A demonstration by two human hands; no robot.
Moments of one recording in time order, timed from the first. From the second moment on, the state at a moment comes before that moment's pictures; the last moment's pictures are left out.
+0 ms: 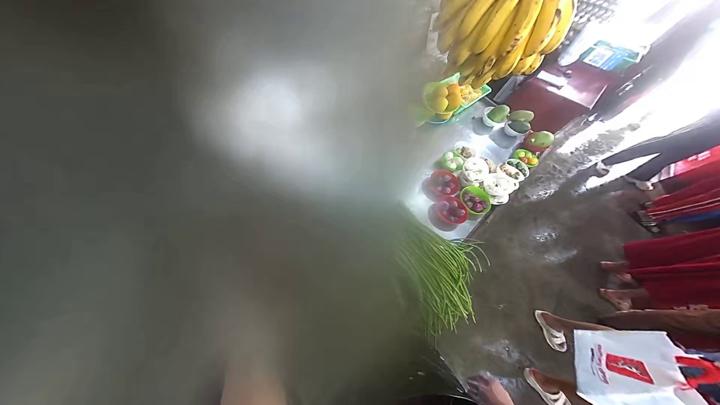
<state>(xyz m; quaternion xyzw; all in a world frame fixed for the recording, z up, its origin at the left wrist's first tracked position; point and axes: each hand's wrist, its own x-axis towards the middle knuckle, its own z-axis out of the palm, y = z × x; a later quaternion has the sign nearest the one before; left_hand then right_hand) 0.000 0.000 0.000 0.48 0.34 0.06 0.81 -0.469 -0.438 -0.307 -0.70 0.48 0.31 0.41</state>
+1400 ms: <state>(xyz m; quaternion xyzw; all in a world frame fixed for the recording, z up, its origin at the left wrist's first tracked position) -0.039 0.000 -0.089 0.51 0.28 0.09 0.81 -0.394 -0.591 -0.392 -0.81 0.30 0.38 0.34</state>
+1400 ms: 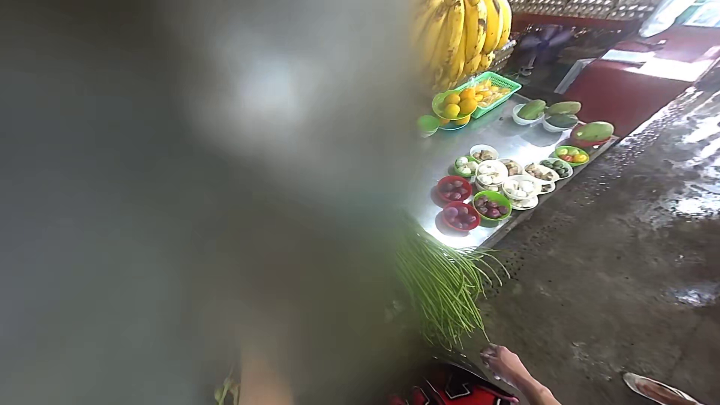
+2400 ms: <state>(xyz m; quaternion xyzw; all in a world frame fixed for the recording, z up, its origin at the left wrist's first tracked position) -0.049 -0.017 -0.088 0.53 0.29 0.09 0.79 -0.311 -0.531 -0.262 -0.86 0.10 0.48 0.14</state>
